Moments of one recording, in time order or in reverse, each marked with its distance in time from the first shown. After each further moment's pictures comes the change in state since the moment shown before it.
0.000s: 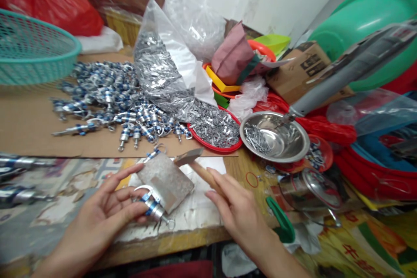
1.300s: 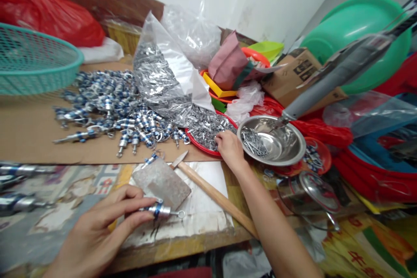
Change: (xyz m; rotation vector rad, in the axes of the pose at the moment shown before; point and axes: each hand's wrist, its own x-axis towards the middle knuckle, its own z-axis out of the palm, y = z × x) left_hand 0.004 -0.004 -0.012 0.799 -0.173 0.722; right_hand 0.118 0.090 0.020 -0.047 0.127 0.325
